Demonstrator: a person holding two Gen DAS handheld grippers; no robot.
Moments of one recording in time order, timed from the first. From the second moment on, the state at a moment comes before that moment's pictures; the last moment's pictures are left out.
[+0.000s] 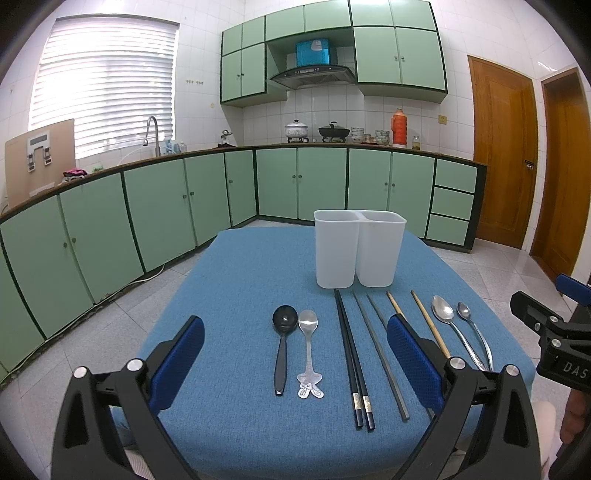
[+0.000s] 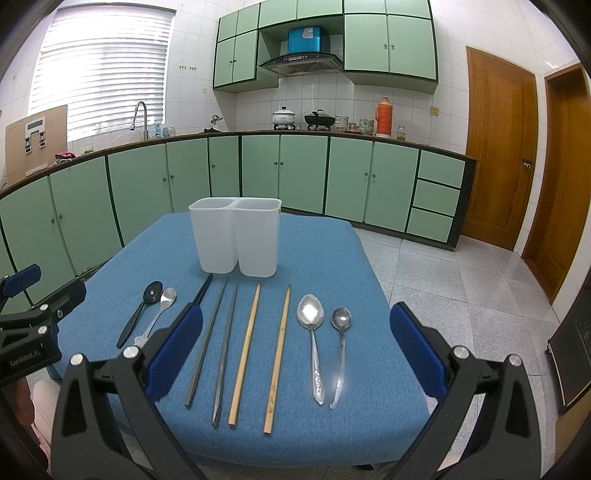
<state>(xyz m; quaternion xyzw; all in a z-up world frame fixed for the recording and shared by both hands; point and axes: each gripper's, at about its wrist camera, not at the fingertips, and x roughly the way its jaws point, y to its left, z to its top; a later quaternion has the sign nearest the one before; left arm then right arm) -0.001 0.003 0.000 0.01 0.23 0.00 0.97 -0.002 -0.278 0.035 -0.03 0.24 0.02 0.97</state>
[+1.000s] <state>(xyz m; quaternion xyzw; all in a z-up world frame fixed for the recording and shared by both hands) -0.001 0.003 0.001 0.01 0.23 0.00 0.97 -0.003 -0.278 0.037 -0.03 0.24 0.02 0.97</state>
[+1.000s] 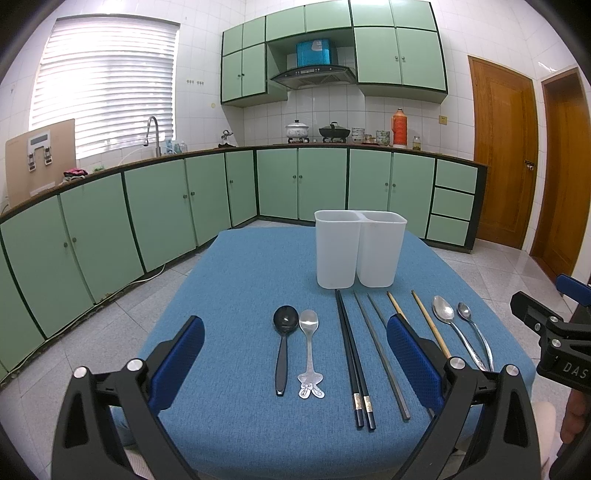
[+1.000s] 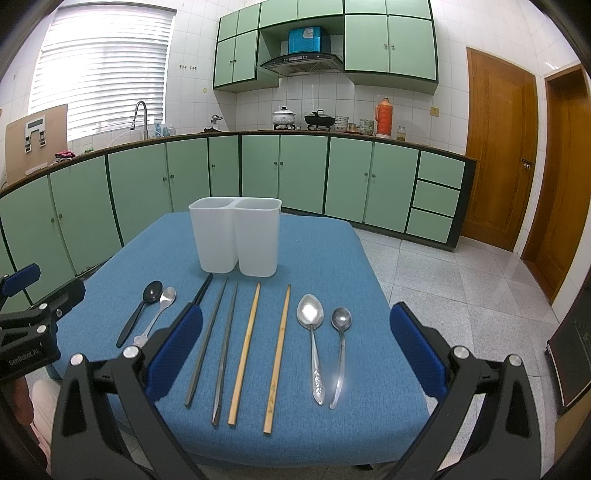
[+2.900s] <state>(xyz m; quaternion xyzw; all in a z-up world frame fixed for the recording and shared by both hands) 0.167 0.045 -0.085 0.02 0.39 0.03 0.92 0.120 -0.311 -0.026 -0.05 0.34 0.00 0.94</state>
